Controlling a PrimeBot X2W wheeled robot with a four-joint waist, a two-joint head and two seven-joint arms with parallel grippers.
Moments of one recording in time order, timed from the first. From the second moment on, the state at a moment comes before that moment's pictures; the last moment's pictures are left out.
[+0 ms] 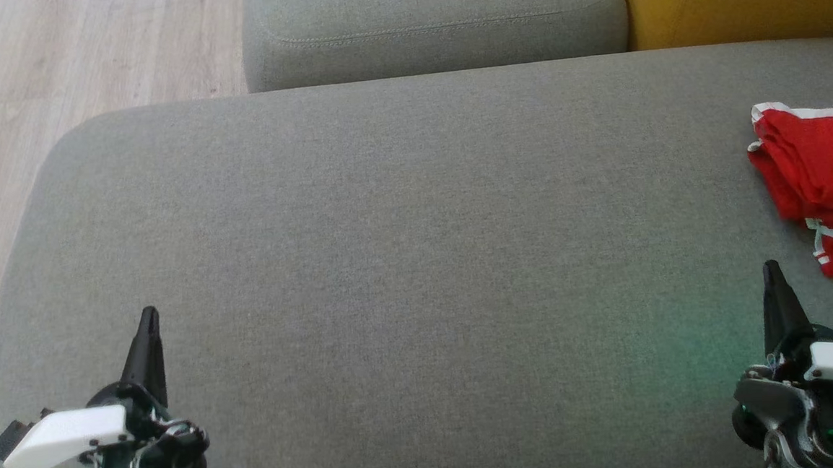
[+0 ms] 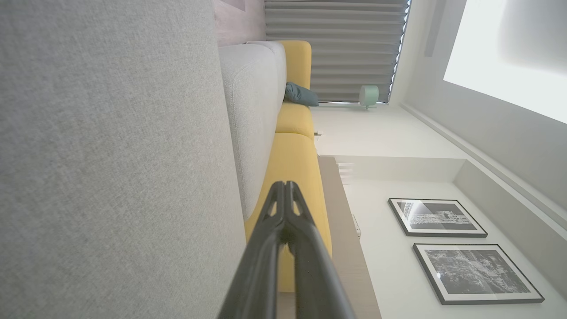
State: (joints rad) left arm -0.05 0.05 0.07 0.28 -1.62 -0.12 0.10; right arm -0.05 -0.05 -0.13 0.29 1.60 0.12 0.11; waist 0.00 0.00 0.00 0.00
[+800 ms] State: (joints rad) left arm -0.05 0.05 0.07 0.28 -1.62 -0.12 0.10; right arm -0.05 -0.05 -0.13 0.29 1.60 0.12 0.11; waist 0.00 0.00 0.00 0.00
